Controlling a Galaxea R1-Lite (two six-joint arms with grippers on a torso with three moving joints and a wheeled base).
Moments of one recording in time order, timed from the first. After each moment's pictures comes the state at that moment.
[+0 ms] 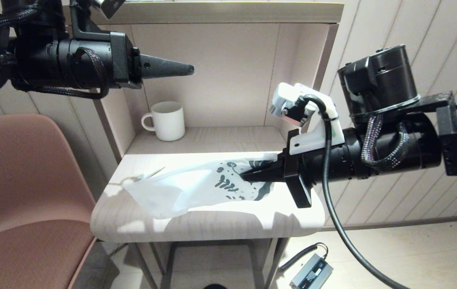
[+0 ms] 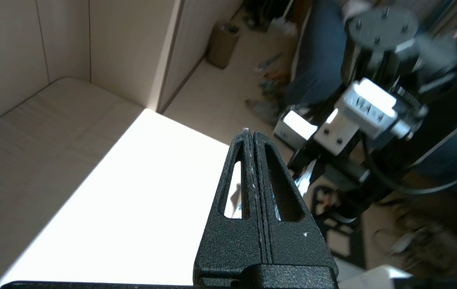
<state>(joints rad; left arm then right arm) -0.32 1.74 -1.67 0.09 -1.02 -0.12 0.64 1.63 -1.34 0.16 0.48 -0.34</state>
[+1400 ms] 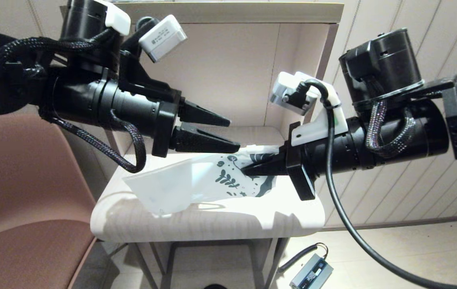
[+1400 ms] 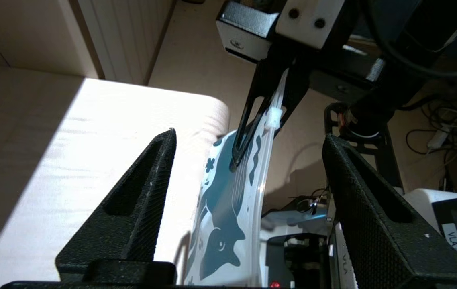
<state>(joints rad) -0.54 1.73 -1.61 0.35 -0.90 0.37 0.64 1.64 -1.44 0.27 0.48 -0.34</state>
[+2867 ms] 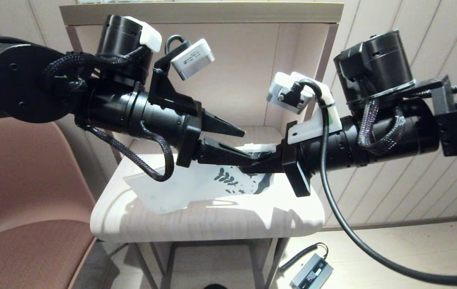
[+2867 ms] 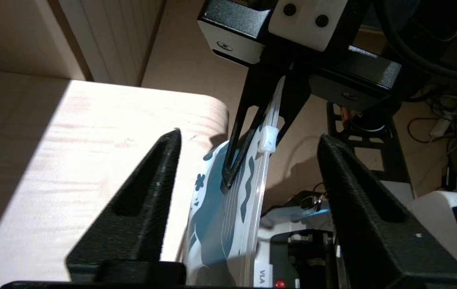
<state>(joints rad) -0.59 1.80 -1.64 0.34 -0.87 0.40 0.63 1.66 -1.46 0.27 0.49 -0.34</state>
